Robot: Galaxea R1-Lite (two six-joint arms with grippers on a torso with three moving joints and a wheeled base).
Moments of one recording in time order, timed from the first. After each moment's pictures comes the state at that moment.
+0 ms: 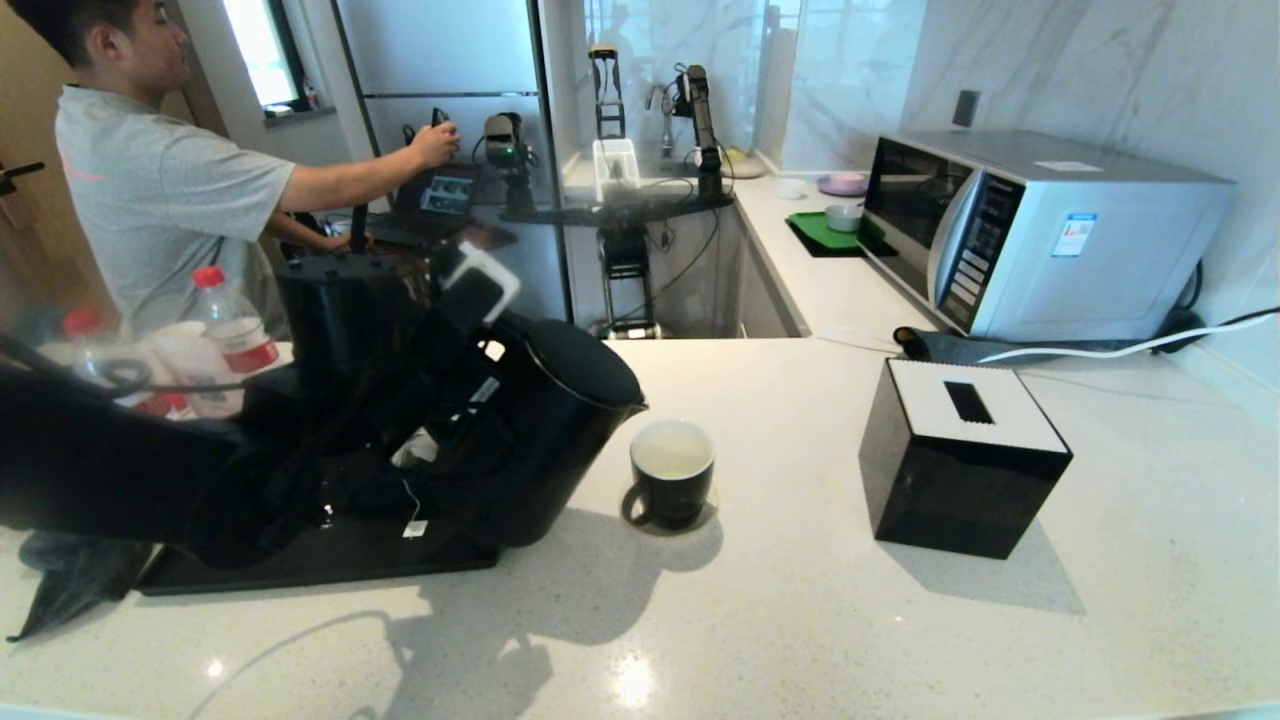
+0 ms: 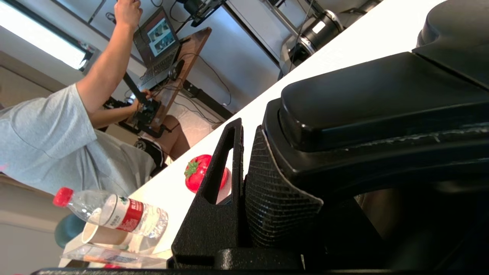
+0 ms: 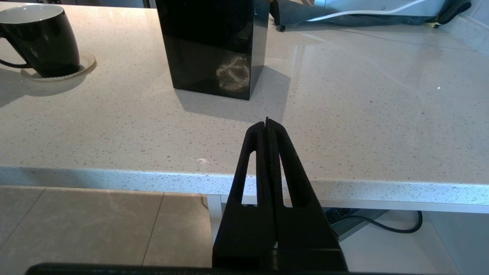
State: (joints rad) left arm -0.39 1.79 -0.86 -0.83 0.33 0.62; right arm 0.00 0.00 0.00 0.00 0.01 -0.03
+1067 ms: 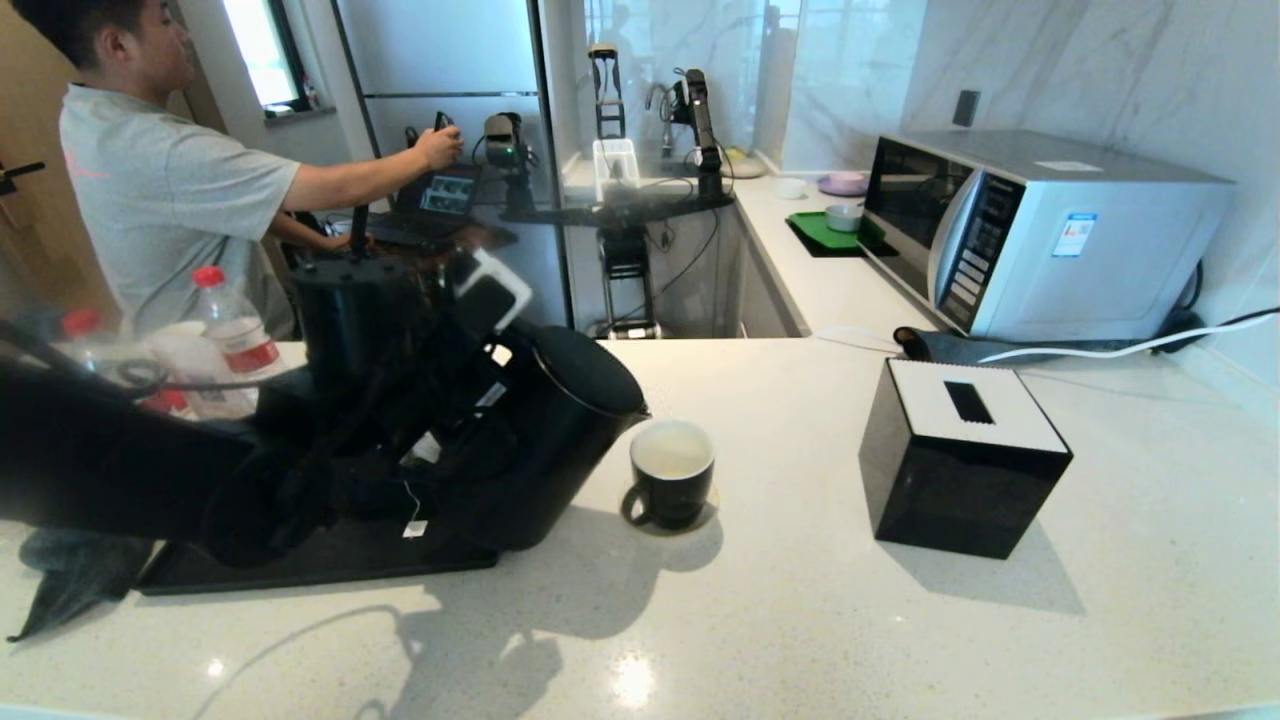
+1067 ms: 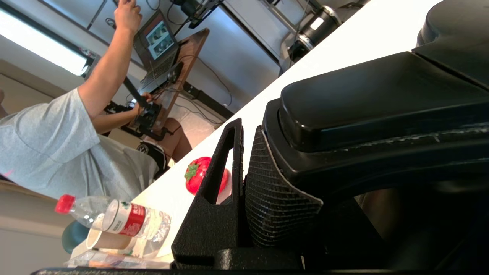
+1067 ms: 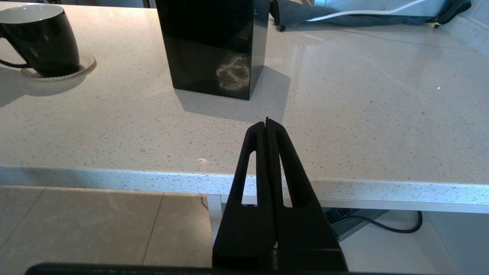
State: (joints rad) left arm -0.41 1.81 -0.87 -0.83 0.34 0.65; right arm 0.00 0.00 0.00 0.00 0.01 -0.03
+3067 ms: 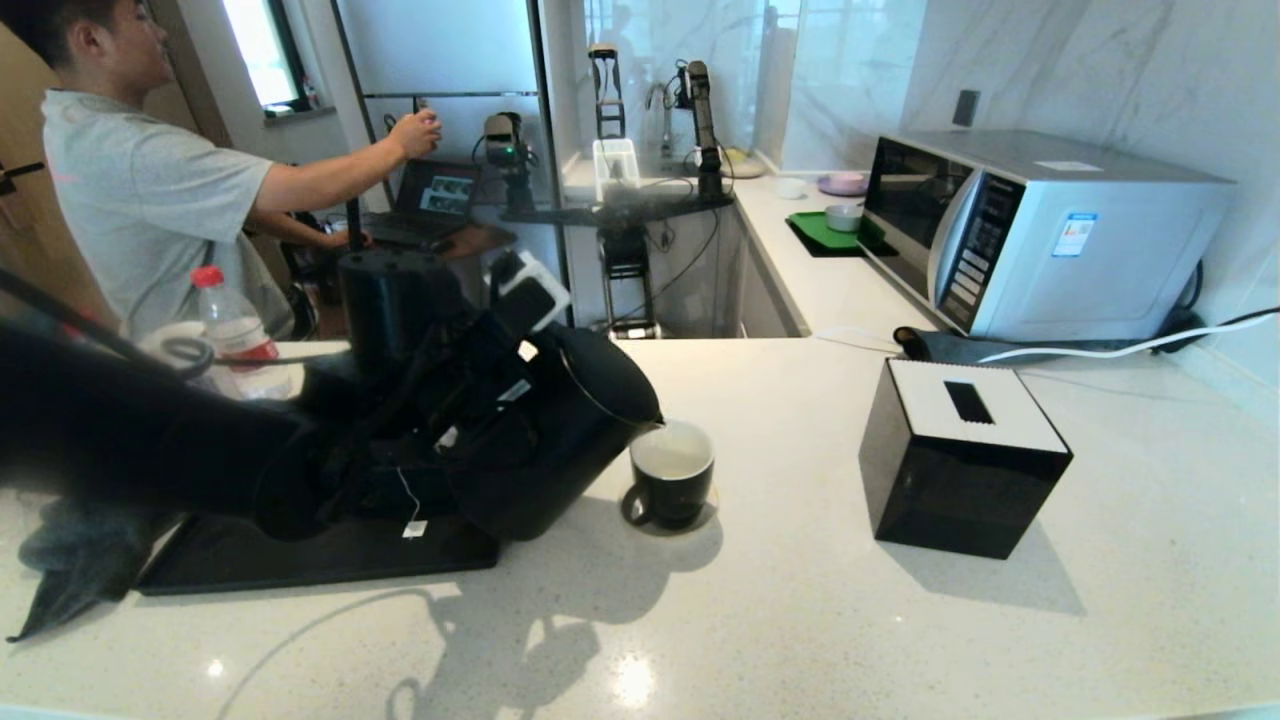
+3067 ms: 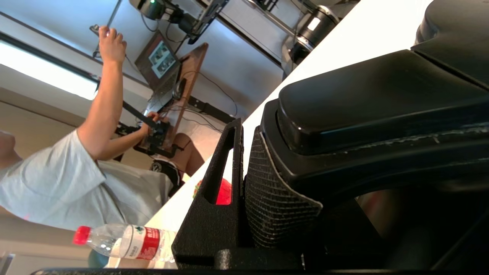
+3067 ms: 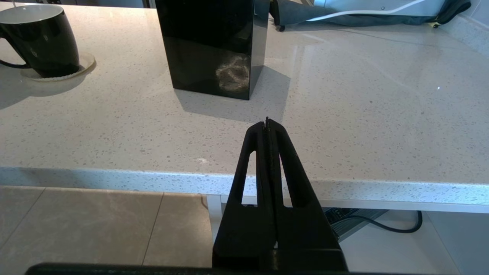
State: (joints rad) left arm -0.44 1.86 -0.96 -0.77 0.34 0.76; right arm 0.00 0.00 0.00 0.00 0.01 -0.03
